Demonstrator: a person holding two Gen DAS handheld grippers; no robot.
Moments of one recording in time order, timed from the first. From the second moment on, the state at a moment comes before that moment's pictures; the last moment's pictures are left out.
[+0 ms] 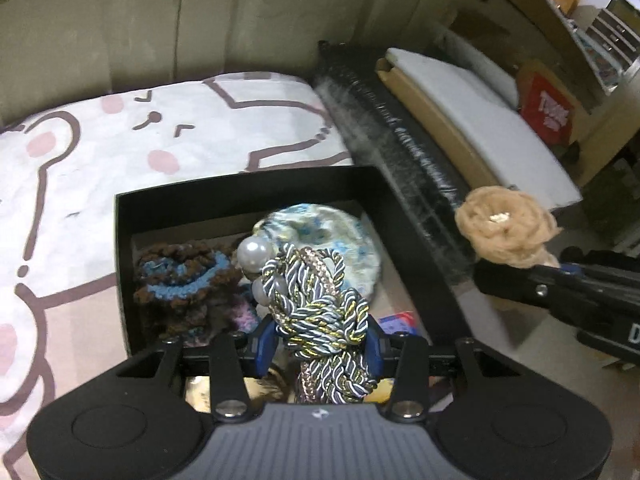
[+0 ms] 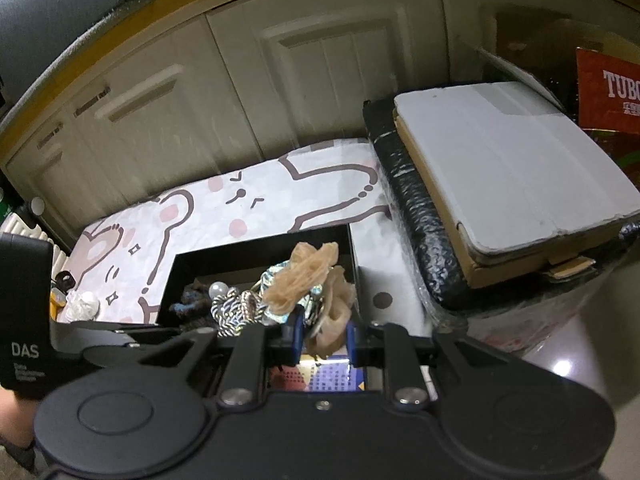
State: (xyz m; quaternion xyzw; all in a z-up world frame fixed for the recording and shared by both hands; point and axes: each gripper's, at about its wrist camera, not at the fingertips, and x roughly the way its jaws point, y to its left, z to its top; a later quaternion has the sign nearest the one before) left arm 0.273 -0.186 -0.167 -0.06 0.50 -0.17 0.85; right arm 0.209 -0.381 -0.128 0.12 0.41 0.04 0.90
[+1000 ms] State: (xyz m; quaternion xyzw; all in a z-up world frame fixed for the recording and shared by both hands) left arm 0.253 -0.169 -0.150 -0.02 0.48 -0.17 0.86; right arm 0.226 -0.368 -0.142 0.11 0.43 0.02 0.90
